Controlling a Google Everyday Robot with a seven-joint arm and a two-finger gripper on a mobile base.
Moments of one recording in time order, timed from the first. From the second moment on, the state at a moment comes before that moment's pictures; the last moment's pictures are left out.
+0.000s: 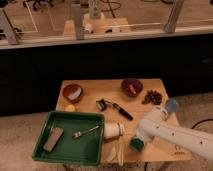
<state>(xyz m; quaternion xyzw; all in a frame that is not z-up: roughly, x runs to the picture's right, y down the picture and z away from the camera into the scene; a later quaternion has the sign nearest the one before) 0.191 0.286 0.785 -0.27 -0.17 -0.42 0.85</state>
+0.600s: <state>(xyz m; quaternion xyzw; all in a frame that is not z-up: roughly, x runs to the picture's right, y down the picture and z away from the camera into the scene) 0.198 0.237 0.716 -0.24 -0.20 -0.40 0.86</state>
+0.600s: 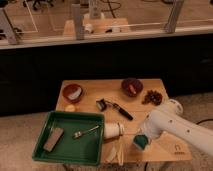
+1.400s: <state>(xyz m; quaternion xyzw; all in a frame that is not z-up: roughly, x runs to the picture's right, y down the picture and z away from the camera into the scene) 0.210 0.146 0.608 -0.17 -0.19 -0.38 0.89</state>
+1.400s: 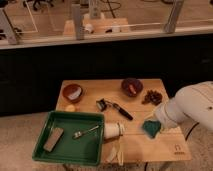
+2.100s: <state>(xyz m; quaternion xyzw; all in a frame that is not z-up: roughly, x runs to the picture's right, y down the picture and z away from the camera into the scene) 0.201 0.208 0.709 -0.21 -0.18 -0.38 0.88</state>
